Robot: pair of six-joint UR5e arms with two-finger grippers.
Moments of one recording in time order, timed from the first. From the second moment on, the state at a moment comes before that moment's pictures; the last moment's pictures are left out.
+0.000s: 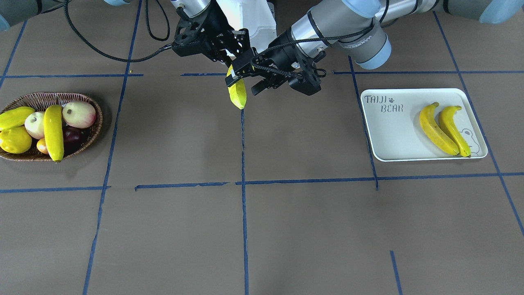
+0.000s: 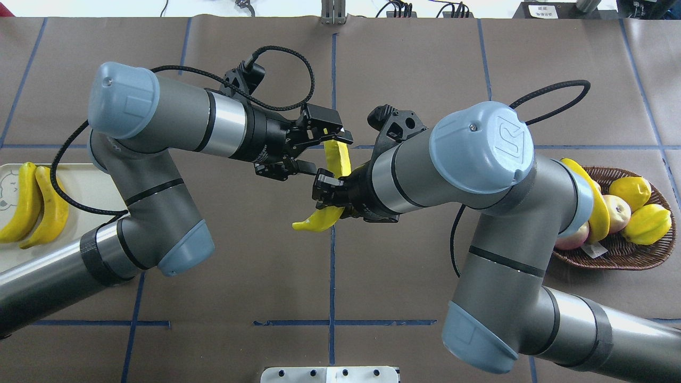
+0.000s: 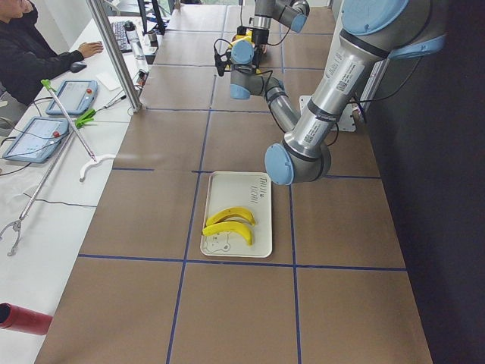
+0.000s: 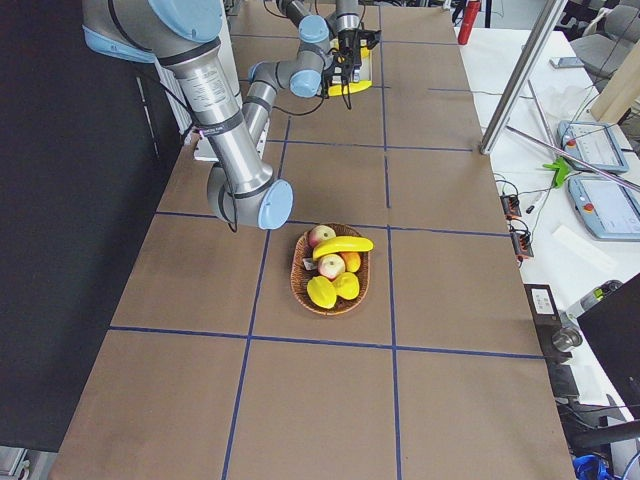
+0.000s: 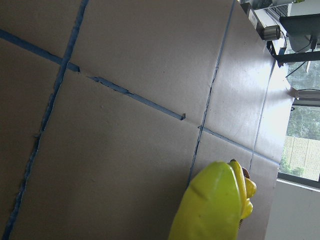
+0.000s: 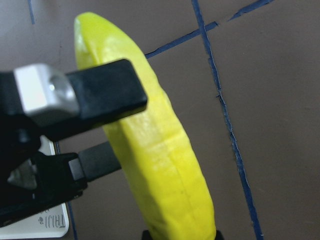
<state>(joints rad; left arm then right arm) -0.64 -2.20 -1.69 -2.45 -2.07 -1.85 0.49 -0.96 2.00 -1.40 1.91 1.65</state>
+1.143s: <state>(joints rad) -0.70 -2.21 -1.67 -2.39 -2.07 -1.83 0.54 -0.99 2.12 -1.44 1.94 1.64</state>
